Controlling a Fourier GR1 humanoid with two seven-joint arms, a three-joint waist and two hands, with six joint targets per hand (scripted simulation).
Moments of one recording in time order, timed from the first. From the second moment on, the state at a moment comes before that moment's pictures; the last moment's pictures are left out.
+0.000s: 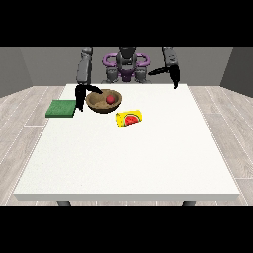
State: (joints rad) left arm -0.38 0.10 0.01 -1.21 -0.11 0.08 -0.26; right arm -0.39 -0.12 -0.29 -0.74 -0.14 0.06 -0.45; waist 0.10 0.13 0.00
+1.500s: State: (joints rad) left arm -0.30 0.16 0.10 -1.12 -0.05 0.01 -0.25; right arm -0.47 -0.23 -0.06 -0.76 0.18 -0.36 0.15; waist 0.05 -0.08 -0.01
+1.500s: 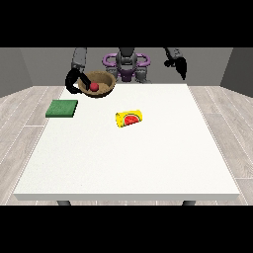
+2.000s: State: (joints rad) left arm -0.29 0.20 0.16 -1.11 -0.02 -0.01 -0.31; right arm -0.48 -0.36 -0.15 -0.86 0.11 -0.21 0.24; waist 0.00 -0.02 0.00
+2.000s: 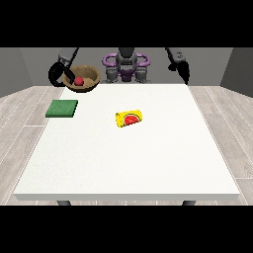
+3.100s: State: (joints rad) left arm -0.38 0.65 0.52 -0.97 0.29 -0.39 -0.41; right arm -0.52 -0.58 -0.39 -0.71 0.00 -0.16 -0.02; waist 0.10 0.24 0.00
